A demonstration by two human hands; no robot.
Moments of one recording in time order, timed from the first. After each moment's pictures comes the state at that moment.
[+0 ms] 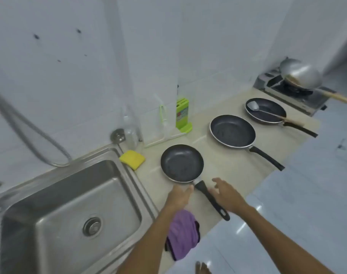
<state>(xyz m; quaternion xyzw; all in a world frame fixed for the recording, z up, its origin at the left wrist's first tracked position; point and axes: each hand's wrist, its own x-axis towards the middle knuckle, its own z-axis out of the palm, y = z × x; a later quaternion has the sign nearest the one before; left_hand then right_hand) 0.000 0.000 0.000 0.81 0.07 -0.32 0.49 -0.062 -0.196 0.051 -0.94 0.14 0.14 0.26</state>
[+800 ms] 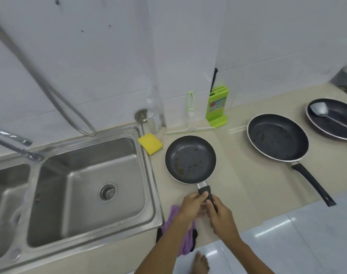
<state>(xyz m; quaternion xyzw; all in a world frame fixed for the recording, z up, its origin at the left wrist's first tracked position) -0.017 -0.056 0.006 0.60 0.27 -0.32 0.68 -0.057 -0.181 0.003 -0.84 0.10 0.13 0.51</state>
